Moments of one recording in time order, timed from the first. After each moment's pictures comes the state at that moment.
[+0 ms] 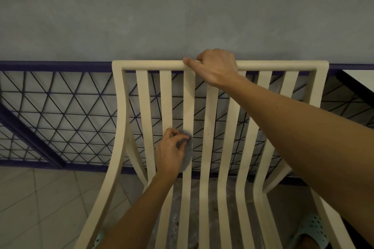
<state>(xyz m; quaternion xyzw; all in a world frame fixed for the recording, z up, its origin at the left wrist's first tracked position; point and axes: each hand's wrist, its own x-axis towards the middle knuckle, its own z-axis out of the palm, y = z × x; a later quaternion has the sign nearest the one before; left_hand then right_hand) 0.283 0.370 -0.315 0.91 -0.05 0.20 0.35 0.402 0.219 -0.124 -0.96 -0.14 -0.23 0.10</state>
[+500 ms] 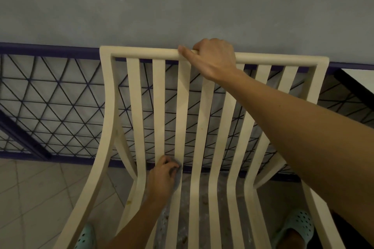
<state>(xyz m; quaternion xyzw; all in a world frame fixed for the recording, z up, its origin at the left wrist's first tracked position) 0.253 0.376 -0.422 0.94 -0.03 0.12 0.33 0.402 0.220 -0.125 -0.96 -0.13 -0.25 0.09</state>
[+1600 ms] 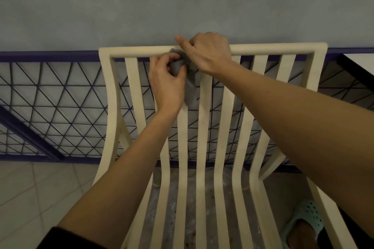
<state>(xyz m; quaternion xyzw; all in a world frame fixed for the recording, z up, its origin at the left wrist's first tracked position) 0.342 0.333 -0.180 0.77 -0.04 0.38 0.51 0.401 0.221 -0.123 -0.96 -0.13 -0.24 0.10</state>
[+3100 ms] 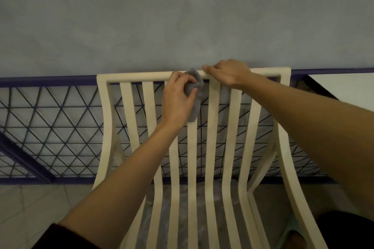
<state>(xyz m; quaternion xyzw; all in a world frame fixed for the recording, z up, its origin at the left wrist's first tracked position) 0.333 0.298 -0.159 0.82 -0.19 0.34 0.42 0.393 0.123 -0.103 -0.99 -0.11 -0.09 0.07</state>
